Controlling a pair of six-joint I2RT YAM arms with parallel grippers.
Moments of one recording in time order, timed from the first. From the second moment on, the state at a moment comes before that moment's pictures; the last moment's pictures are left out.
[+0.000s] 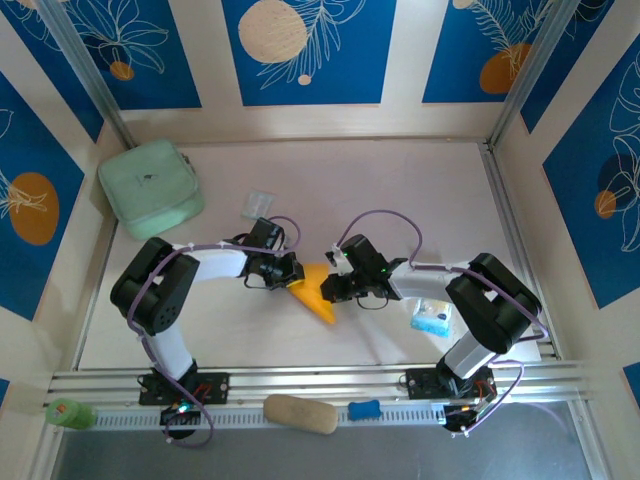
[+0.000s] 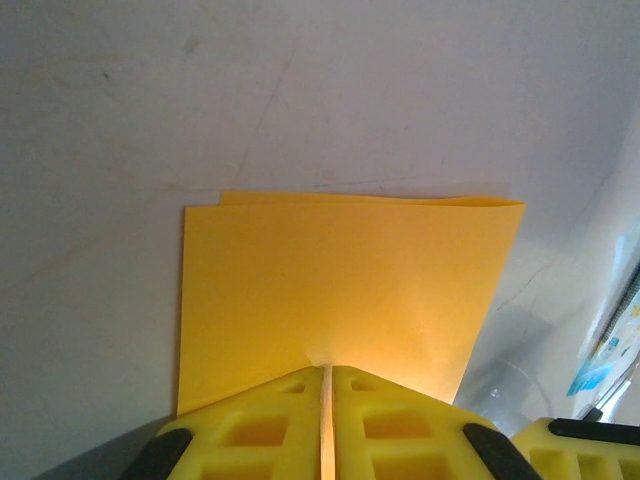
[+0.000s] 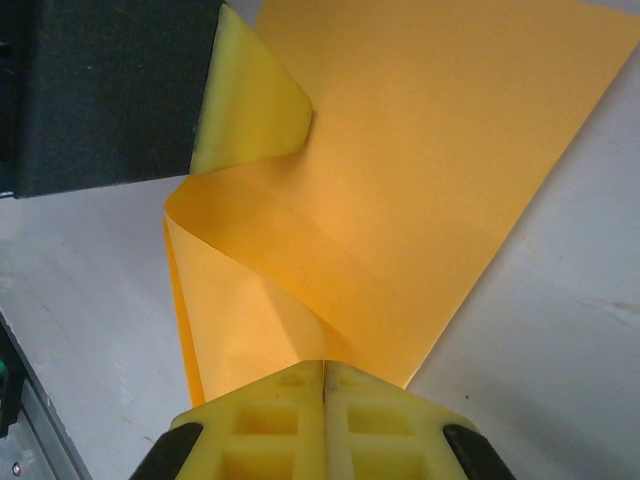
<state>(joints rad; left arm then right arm) -0.55 1.76 0.85 -0.16 0.50 -0.84 0.72 1.59 0.68 -0.03 -0.42 0.53</state>
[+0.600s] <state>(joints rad) -0.55 1.76 0.85 -0.16 0.50 -0.84 0.71 1.59 0.68 -0.06 -0.42 0.53</state>
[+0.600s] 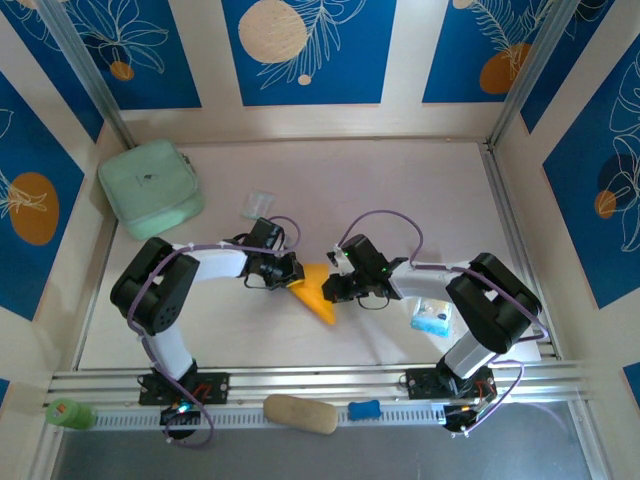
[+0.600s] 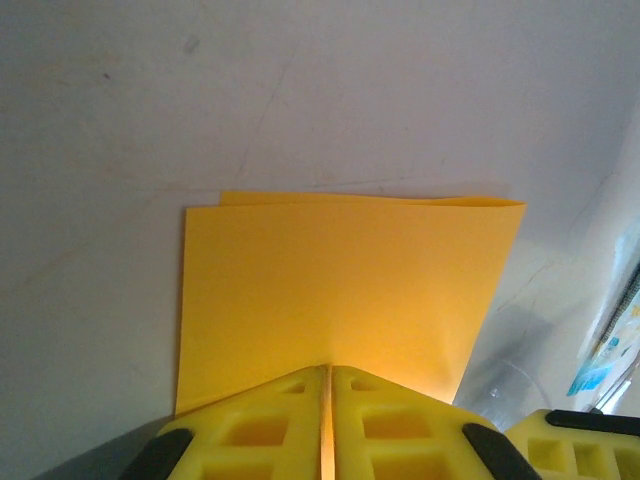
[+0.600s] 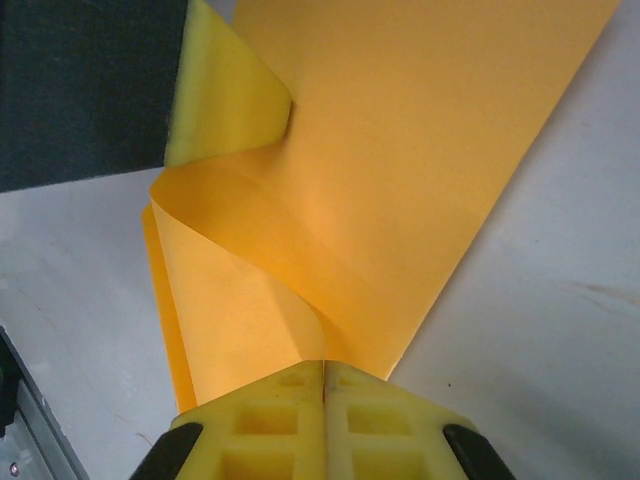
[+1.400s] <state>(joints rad) -0.55 1.76 0.85 -0.16 0.50 -0.84 0.73 1.60 0.73 -0.06 -0.50 0.51</state>
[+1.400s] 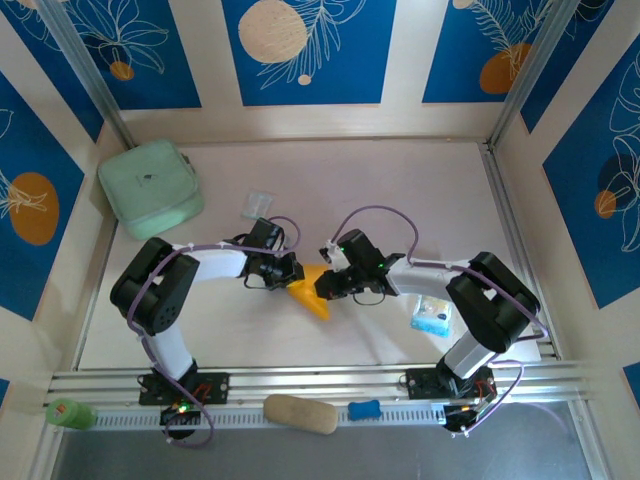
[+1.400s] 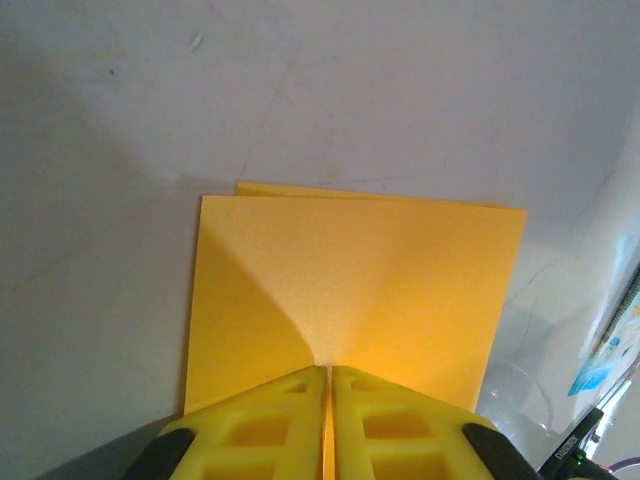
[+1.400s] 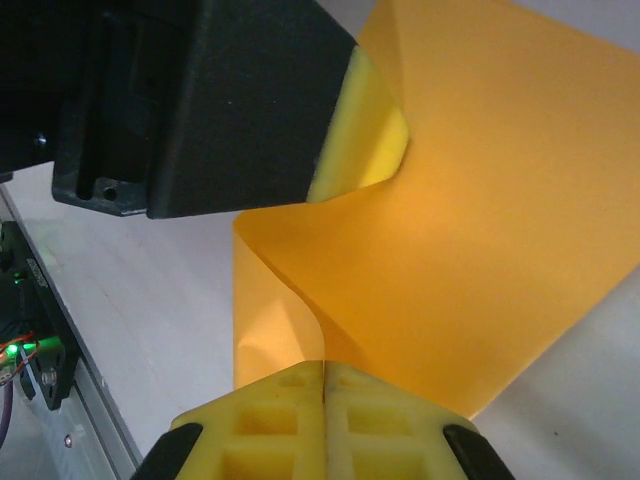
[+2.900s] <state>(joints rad) -0.55 1.74 0.83 -0.17 0.50 -0.84 0.72 1.64 0.75 -0.12 -0.57 0.48</state>
